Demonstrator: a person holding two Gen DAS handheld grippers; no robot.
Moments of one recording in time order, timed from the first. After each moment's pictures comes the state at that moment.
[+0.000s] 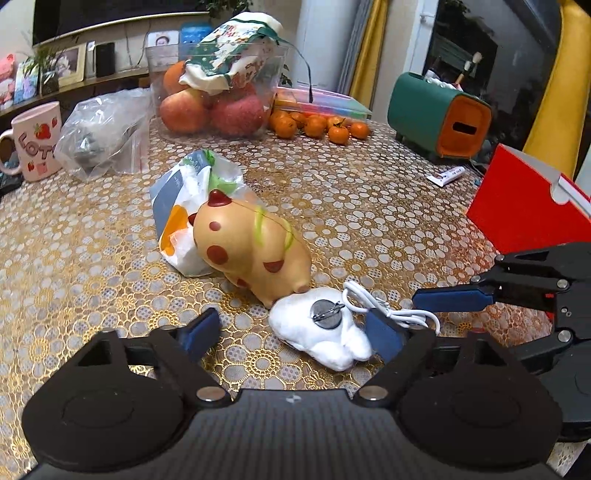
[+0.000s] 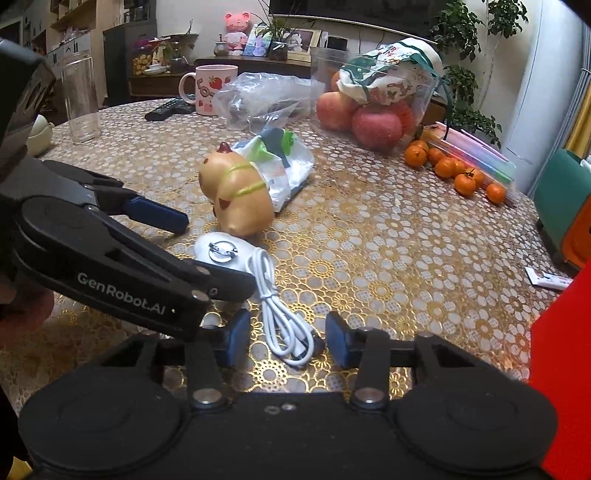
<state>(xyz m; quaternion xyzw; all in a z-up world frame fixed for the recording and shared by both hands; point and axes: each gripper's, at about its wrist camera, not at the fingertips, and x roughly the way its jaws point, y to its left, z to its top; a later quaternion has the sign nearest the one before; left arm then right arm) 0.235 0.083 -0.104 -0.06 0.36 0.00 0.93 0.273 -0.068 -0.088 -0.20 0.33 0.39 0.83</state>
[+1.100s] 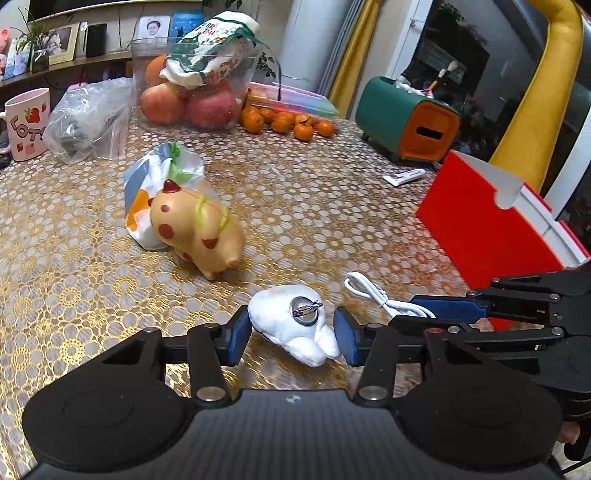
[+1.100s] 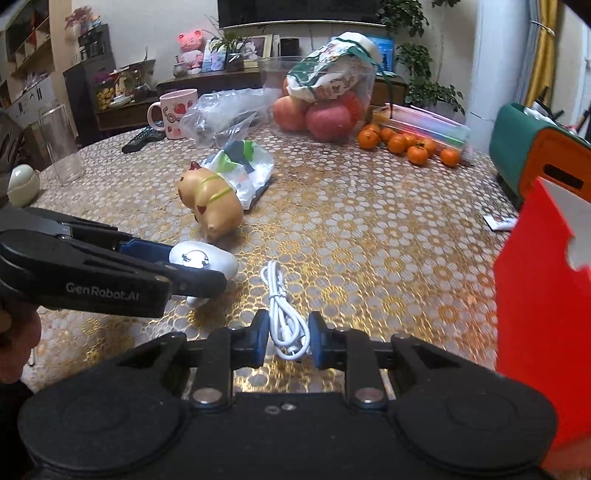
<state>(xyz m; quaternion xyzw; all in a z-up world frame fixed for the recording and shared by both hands) 0.205 0.057 -0.081 -0.12 0.37 -0.03 0.92 0.252 -0.120 -0.064 -0.12 0.36 0.35 0.86</state>
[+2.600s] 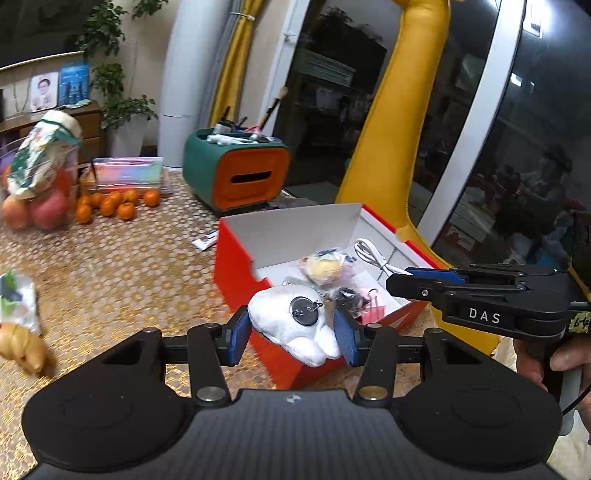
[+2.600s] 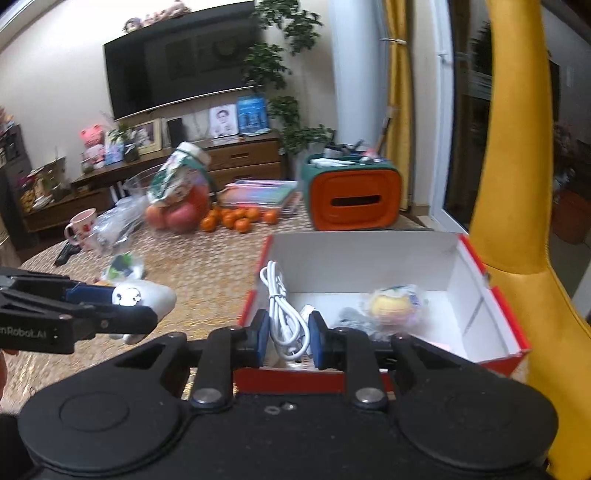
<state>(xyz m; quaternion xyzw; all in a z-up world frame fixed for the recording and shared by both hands) 0.220 -0.120 0.040 -0.07 0.33 -0.17 0.93 0.250 -0.331 0.042 -0.01 0.30 0.20 0.93</state>
